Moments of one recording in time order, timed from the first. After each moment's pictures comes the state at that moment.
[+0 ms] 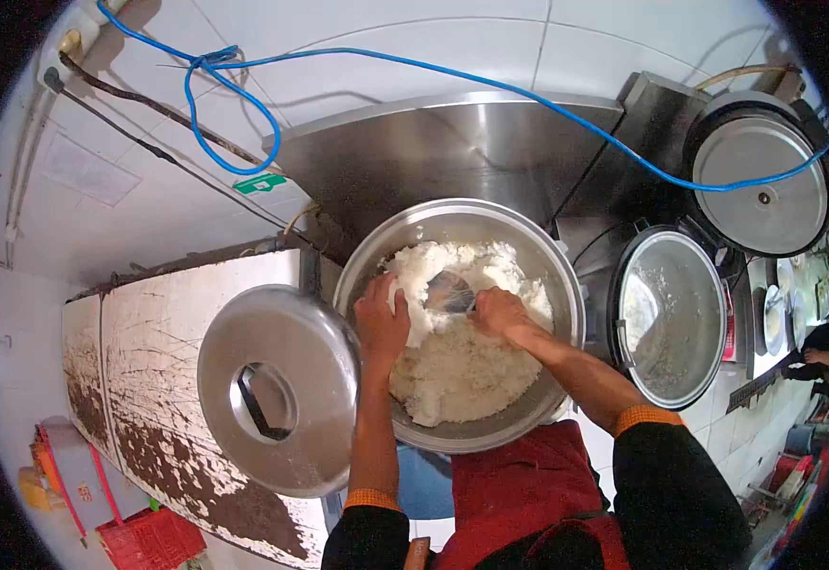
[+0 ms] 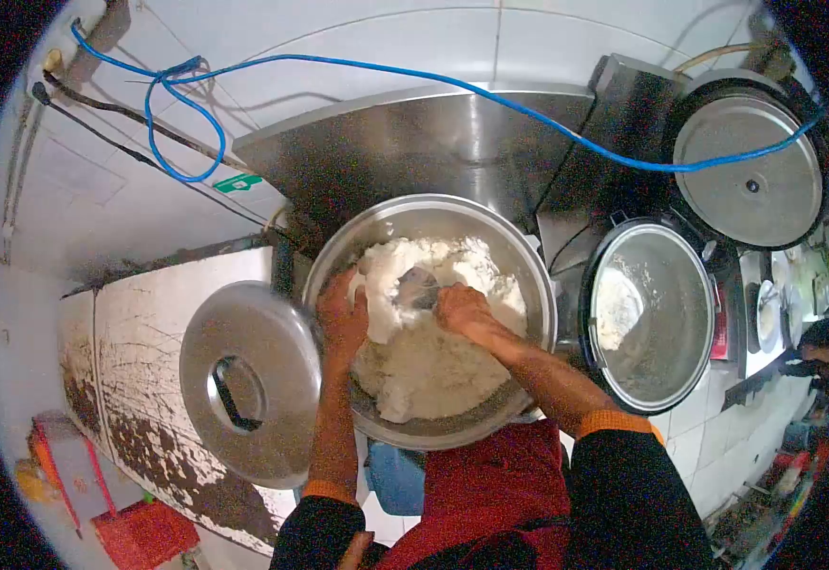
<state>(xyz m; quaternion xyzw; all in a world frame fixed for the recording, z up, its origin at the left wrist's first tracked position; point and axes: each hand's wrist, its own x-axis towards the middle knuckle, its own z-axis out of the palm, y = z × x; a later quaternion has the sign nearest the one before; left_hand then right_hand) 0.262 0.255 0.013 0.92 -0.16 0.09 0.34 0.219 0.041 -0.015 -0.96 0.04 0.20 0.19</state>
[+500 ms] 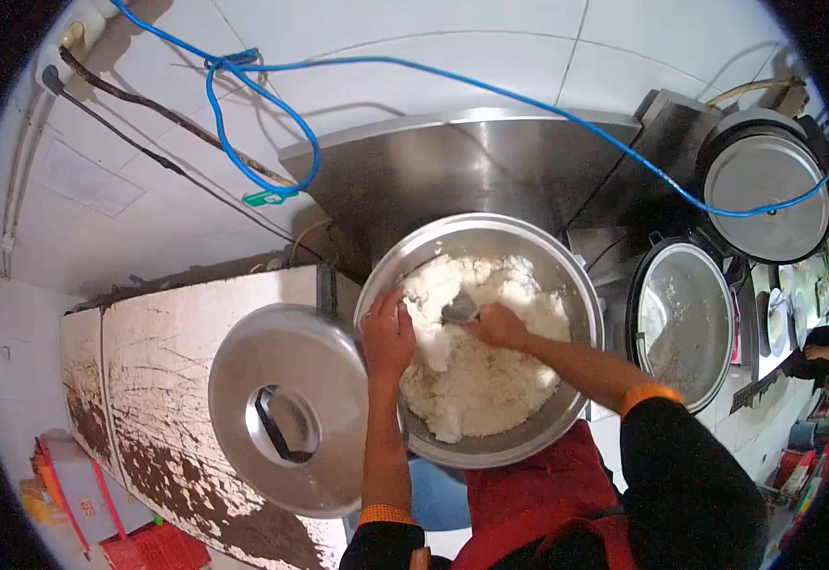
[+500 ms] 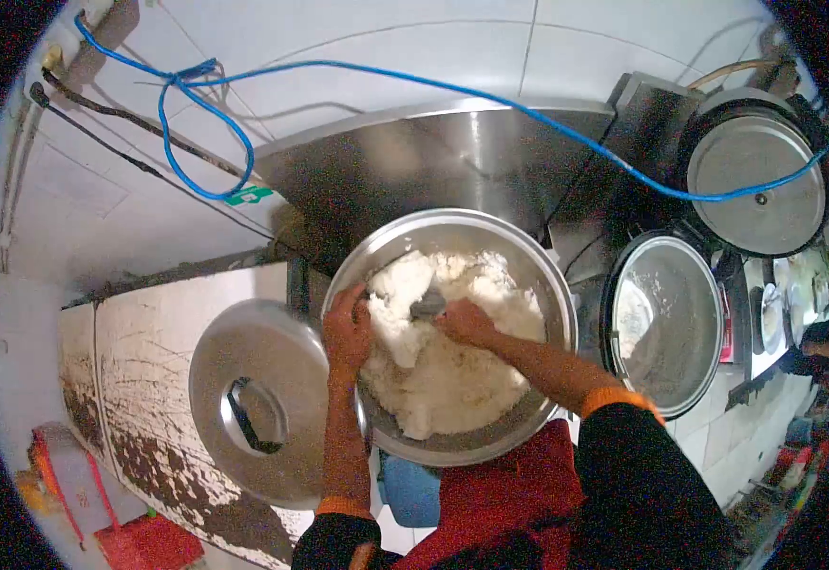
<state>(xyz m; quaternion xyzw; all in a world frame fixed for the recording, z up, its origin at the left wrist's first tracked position) 0.283 0.282 0.014 0.91 -0.15 0.06 0.38 0.244 0.063 -0.077 -0.94 0.00 0.22 0.26</state>
